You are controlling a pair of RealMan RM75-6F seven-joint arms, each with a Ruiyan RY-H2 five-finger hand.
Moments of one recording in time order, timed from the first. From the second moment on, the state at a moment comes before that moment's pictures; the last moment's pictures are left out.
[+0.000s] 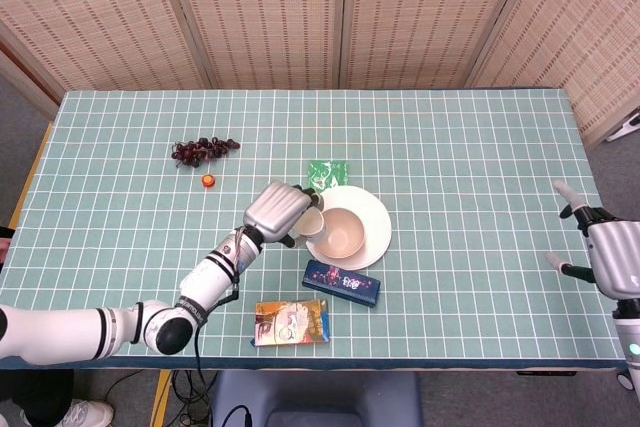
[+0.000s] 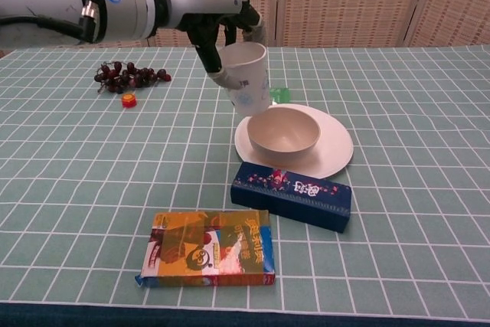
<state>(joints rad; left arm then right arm) -1.19 -1.40 -0.24 -1.69 0.73 0.85 0.54 0.19 -0.97 0.14 -1.66 -1.45 1.44 -0.01</state>
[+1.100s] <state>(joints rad) -1.39 -1.72 -0.22 -1.40 0.42 0.92 0.80 0.19 -0.97 0.15 -1.64 -1.44 1.43 0.02</state>
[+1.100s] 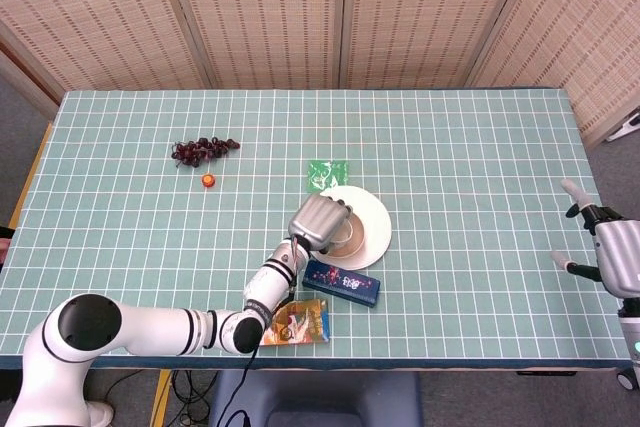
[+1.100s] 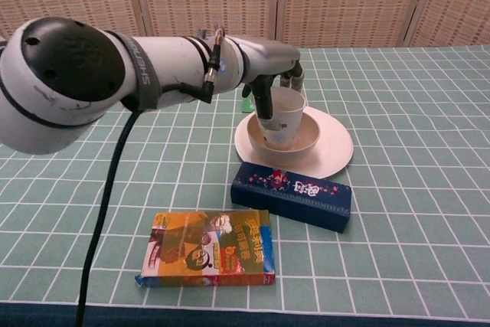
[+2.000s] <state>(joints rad) -1.19 -1.45 -0.20 -1.74 0.55 1.11 0.70 0.17 -0.96 0.15 -1.64 -1.43 1.45 0.04</state>
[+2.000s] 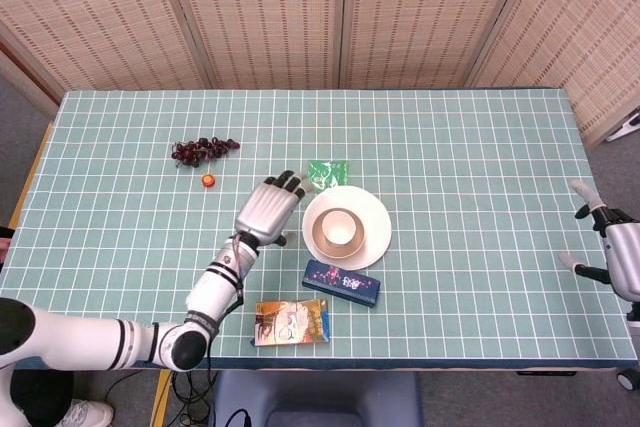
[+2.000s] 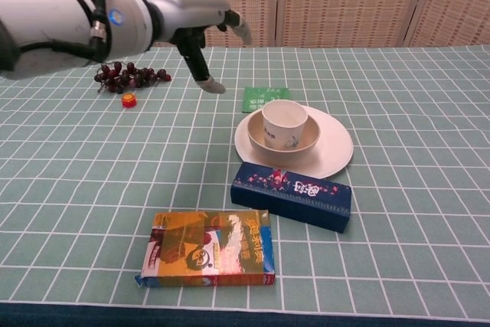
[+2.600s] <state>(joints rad) -0.79 -1.22 -0.02 -1.85 0.84 1.39 0.50 0.18 -0.97 0.11 -1.58 -1.48 1.40 0.13</state>
